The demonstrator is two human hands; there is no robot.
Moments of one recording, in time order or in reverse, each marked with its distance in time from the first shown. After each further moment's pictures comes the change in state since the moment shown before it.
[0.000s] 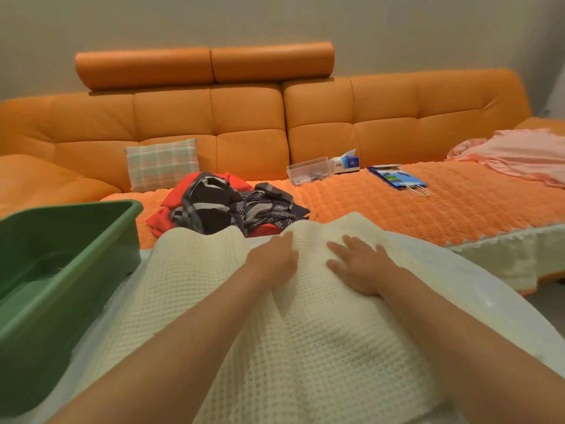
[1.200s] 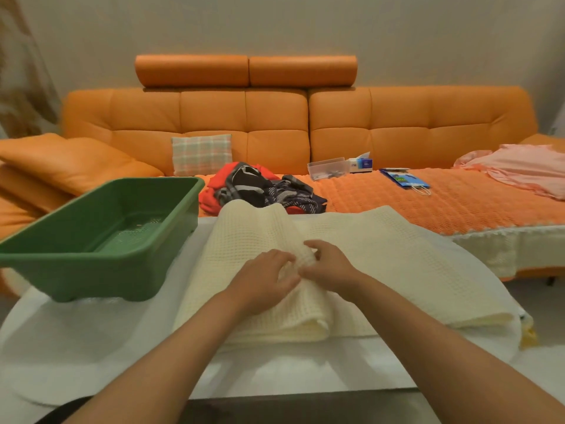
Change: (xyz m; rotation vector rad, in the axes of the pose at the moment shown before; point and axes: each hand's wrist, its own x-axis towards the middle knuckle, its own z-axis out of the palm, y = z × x) left_hand -0.222 -0.039 -0.019 -0.224 0.165 0.193; right_hand -0.151 -0.145 0.005 0.862 0.112 -0.053
